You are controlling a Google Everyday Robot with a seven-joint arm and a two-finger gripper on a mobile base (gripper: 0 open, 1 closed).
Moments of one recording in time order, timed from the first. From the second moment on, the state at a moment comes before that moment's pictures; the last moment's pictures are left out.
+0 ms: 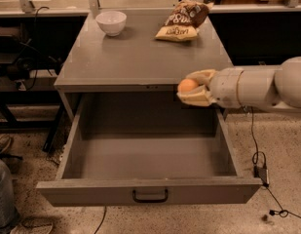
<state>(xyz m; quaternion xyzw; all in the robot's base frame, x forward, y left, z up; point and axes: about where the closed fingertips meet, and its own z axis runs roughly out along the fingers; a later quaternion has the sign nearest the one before) 0.586 -0.118 0.855 -0.48 0.69 0.15 0.52</state>
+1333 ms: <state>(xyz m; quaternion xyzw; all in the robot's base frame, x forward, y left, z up) 0.759 -0.146 0.888 -0.32 0.74 0.18 0.56</state>
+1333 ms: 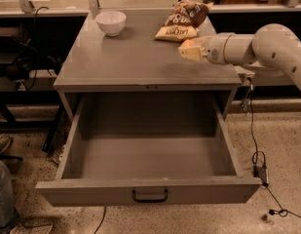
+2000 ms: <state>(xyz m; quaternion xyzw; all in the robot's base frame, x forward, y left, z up) 0.796 -0.138 0.860 -0.30 0.76 0.20 0.54</state>
